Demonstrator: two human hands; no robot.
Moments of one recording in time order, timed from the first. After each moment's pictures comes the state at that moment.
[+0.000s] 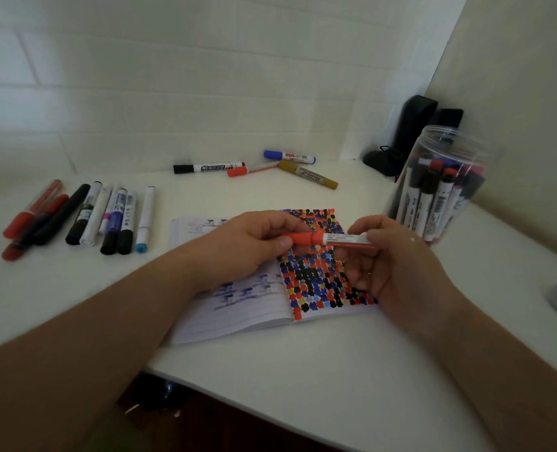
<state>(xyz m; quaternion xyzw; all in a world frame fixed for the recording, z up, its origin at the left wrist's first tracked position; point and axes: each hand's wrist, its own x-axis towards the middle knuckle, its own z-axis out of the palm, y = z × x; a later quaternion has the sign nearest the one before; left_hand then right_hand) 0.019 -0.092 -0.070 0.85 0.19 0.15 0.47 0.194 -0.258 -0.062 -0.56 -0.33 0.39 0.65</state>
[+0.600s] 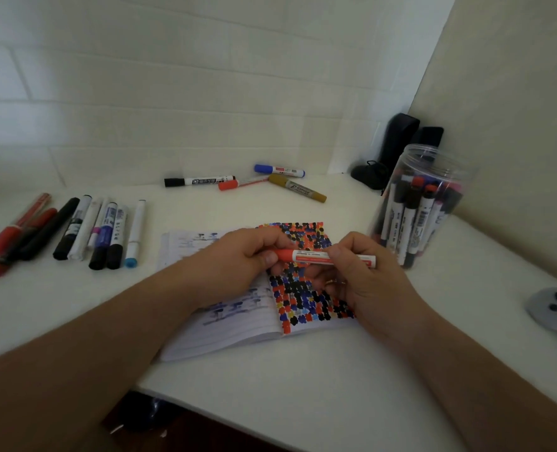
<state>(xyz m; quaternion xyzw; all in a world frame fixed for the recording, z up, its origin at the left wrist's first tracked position) 0.023 -0.086 -0.079 0.89 0.17 0.16 0.38 0.185 -0.251 -0.070 -0.60 -0.42 0.33 0.60</state>
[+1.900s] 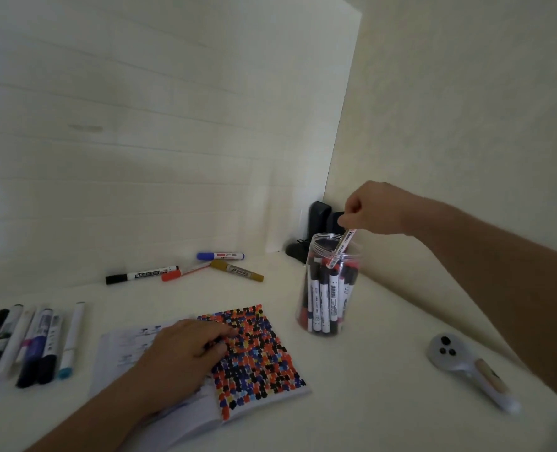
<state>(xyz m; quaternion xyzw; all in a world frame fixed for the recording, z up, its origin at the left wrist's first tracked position) 0.028 -0.092 -0.088 0.93 0.20 0.21 0.22 0.308 -0.265 0.153 -0.87 -0.48 -0.09 0.10</state>
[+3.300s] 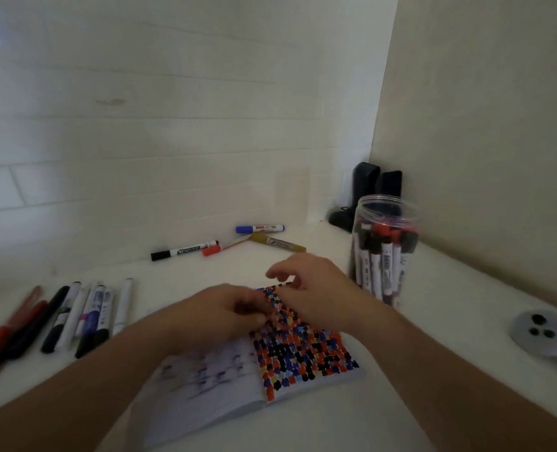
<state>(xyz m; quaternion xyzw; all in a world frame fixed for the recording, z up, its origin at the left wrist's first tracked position) 0.035 -0.071 -0.050 0.91 0.22 0.04 0.35 0.208 -0.200 -0.031 -0.74 -0.62 0.03 0.26</state>
